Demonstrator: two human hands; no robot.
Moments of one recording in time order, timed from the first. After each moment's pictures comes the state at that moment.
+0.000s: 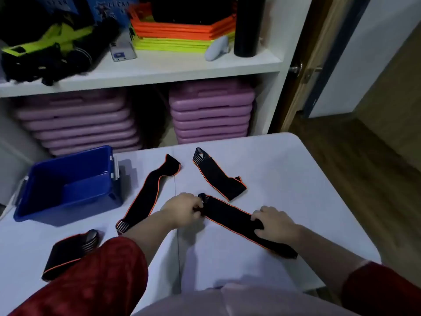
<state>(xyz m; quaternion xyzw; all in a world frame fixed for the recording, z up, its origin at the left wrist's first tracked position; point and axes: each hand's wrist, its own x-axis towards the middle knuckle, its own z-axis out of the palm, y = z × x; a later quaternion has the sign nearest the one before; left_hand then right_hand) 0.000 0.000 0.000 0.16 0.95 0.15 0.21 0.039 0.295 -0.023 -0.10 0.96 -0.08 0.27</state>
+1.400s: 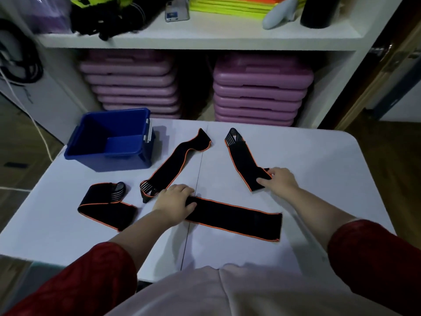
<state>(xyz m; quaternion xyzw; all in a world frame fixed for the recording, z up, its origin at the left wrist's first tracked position) 0.064 -0.036 -0.031 -0.03 0.99 0.08 0.13 -0.077 0.259 -0.035 0.01 0.94 -0.27 0.20</state>
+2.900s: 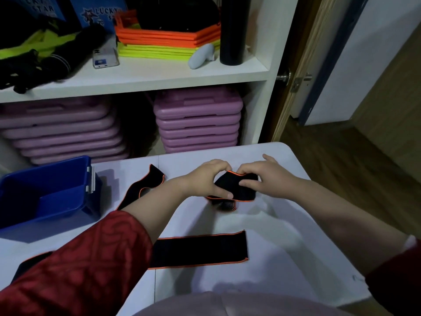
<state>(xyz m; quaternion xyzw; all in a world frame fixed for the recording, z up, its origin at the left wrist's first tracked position) -0.089 0.107 0.069 0.32 0.89 0.31 0.14 -0.063 0.330 0.096 -0.27 0.94 -0.20 0.07</state>
